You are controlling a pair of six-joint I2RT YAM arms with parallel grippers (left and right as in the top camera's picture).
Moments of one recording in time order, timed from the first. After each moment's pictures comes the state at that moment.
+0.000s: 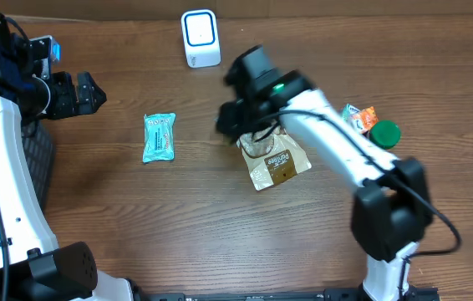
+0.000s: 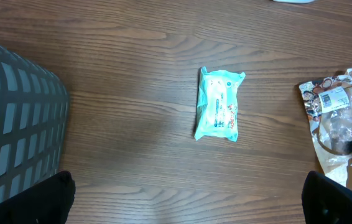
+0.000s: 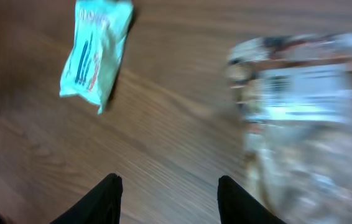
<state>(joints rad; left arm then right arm) 0.30 1.70 1.98 -1.47 0.17 0.09 0.59 2.03 1.70 -0.84 -0.31 0.31</state>
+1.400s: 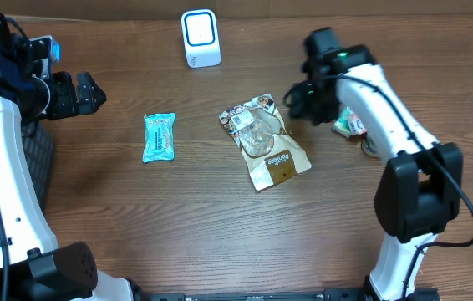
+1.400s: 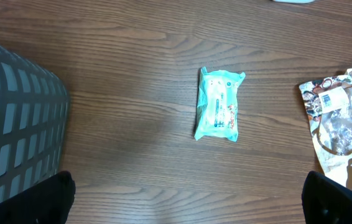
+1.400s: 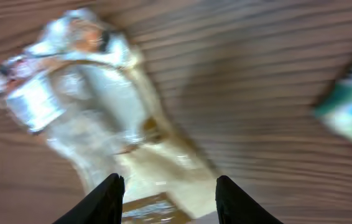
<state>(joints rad) 0.30 1.70 1.98 -1.47 0.17 0.09 0.23 2.04 1.72 -1.10 -0.15 0.33</state>
